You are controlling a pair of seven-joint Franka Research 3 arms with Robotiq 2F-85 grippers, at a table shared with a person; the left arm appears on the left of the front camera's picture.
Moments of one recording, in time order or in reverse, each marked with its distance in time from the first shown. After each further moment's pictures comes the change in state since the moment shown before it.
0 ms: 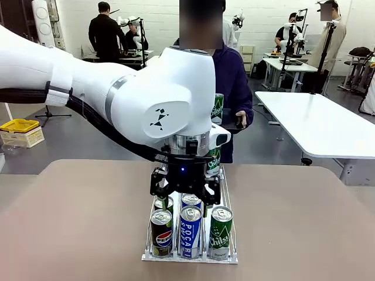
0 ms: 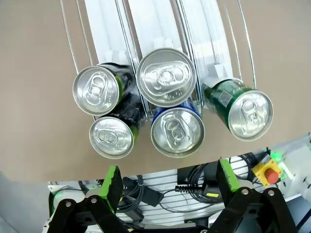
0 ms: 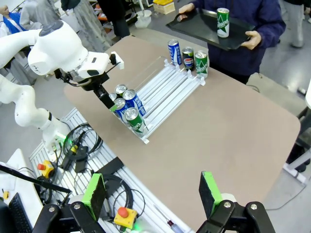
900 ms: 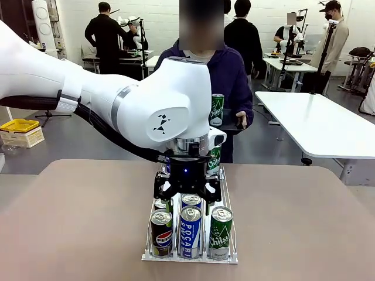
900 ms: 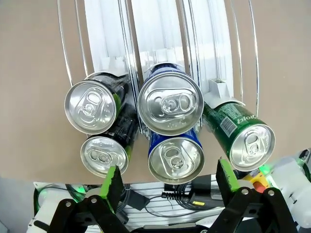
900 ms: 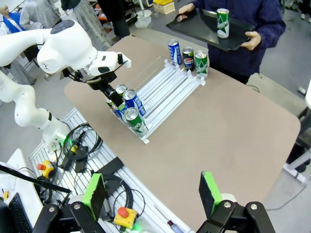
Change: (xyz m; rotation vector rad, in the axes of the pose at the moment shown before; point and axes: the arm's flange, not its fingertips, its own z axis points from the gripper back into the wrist) left arm 0.021 0.003 -0.020 -0.033 0.021 0.095; right arm 0.000 0.000 0.000 0.000 0.000 0.000
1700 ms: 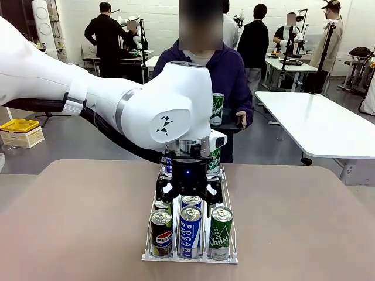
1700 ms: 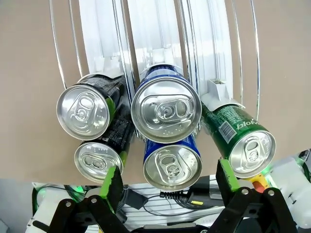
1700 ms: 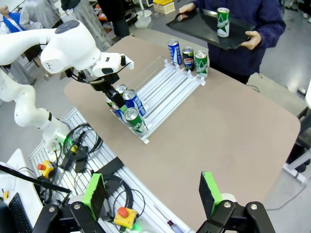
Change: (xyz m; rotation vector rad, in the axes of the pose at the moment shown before) left arm 0.005 -0.004 -0.008 -0.003 0.023 0.000; right arm 0.000 0.000 0.000 0.000 0.000 0.000
